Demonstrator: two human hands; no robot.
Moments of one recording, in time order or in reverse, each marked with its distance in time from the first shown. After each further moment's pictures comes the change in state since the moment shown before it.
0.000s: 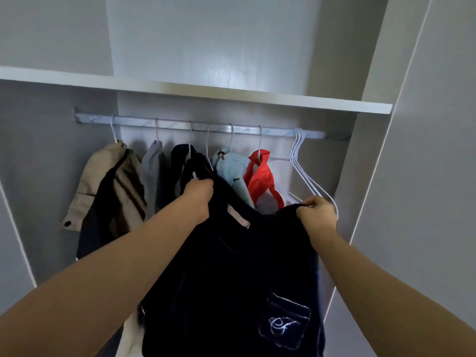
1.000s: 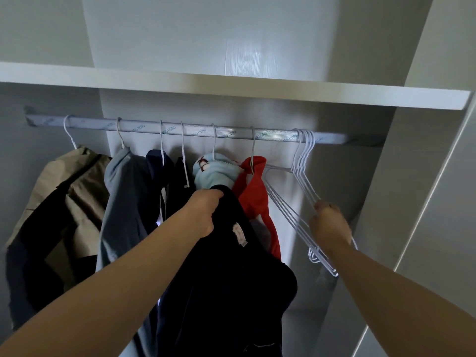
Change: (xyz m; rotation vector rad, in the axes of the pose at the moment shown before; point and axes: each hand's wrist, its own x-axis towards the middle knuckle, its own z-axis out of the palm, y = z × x) left_hand 0.101 -0.004 0.114 -0.087 0.021 -0.145; right_hand 0.190 0.043 0.028 -0.666 -0.156 -0.276
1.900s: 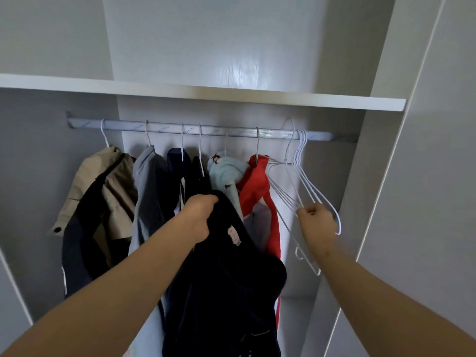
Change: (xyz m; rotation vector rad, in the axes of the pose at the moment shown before) left_hand -0.085 -0.020 -0.068 0.046 -0.005 0.018; right_hand -0.116 -0.037 -0.019 0.626 0.174 0.161
